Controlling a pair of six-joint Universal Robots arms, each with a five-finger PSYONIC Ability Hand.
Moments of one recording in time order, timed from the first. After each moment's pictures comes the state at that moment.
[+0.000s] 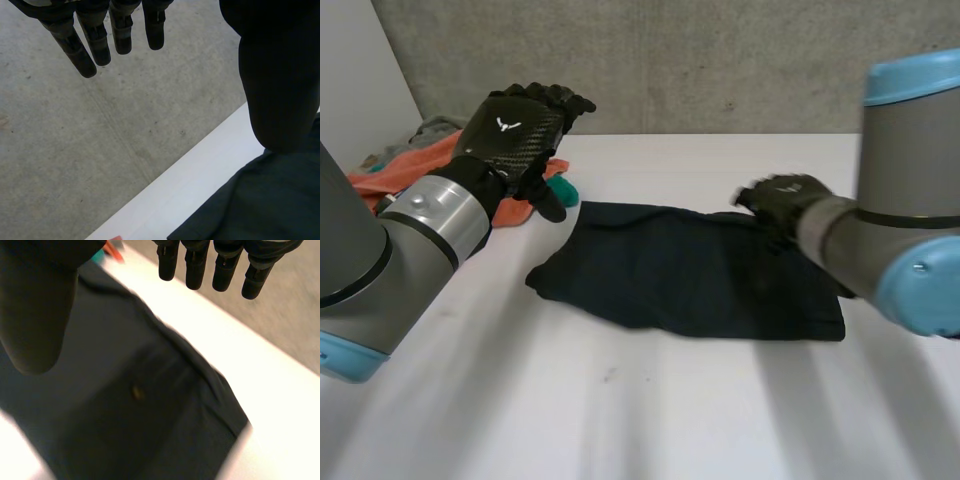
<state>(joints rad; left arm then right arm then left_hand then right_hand) 4.28 -1.75 -1.50 3.30 -1.37 3.37 2.03 -1.06 1.09 0.46 1.61 2.85 0.21 0.21 0.21 0.21 0.05 0.22 0.21 0.20 0.20 0.05</state>
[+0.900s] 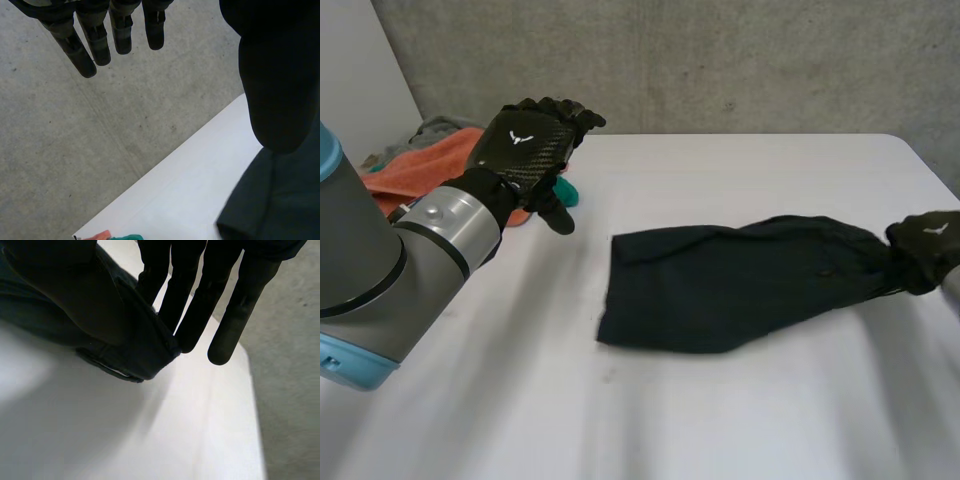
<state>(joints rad) 4.26 -1.77 -1.51 3.29 -1.37 3.37 1.54 -1.28 1.72 -0.11 1.41 2.54 0.21 0.21 0.21 0.21 0.05 1.05 1.15 1.18 1.19 0.99</state>
